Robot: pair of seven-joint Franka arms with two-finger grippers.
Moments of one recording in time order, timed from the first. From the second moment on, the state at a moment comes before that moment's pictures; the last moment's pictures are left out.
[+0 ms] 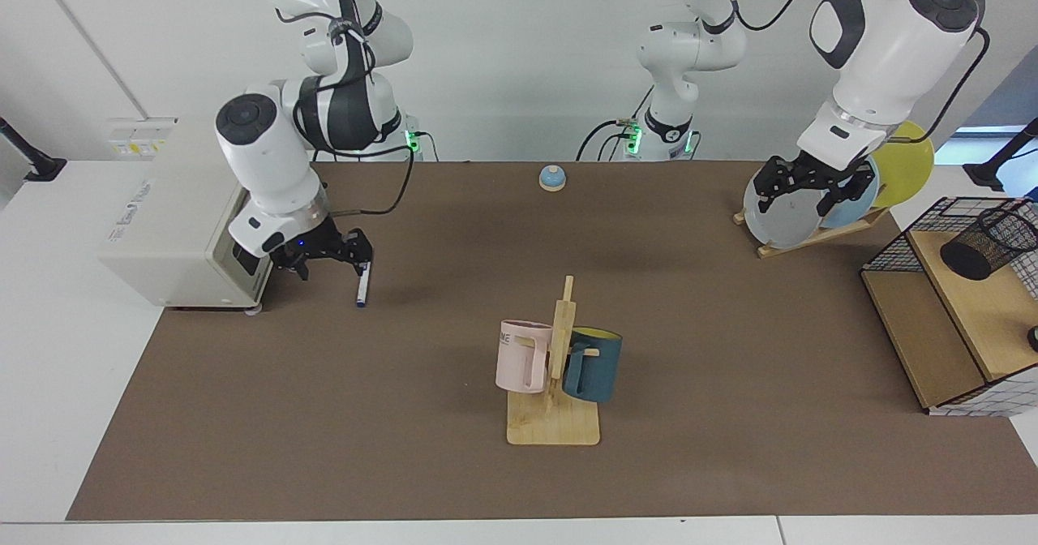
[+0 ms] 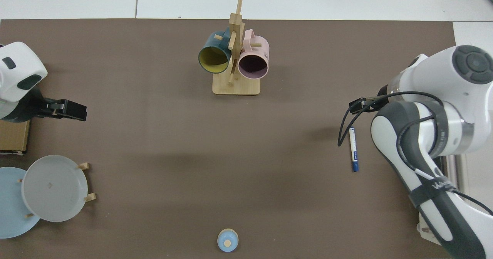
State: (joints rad) left arm -0.03 0.03 0.00 -1.66 0.00 1.68 0.10; right arm 0.28 0.19 -0.21 -1.87 0.06 2.04 0.00
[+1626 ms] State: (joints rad) left arm -0.03 0.01 0.00 -1.70 0.00 1.67 0.51; right arm 0.28 0.25 -0.22 -2.11 0.08 2.24 0.09
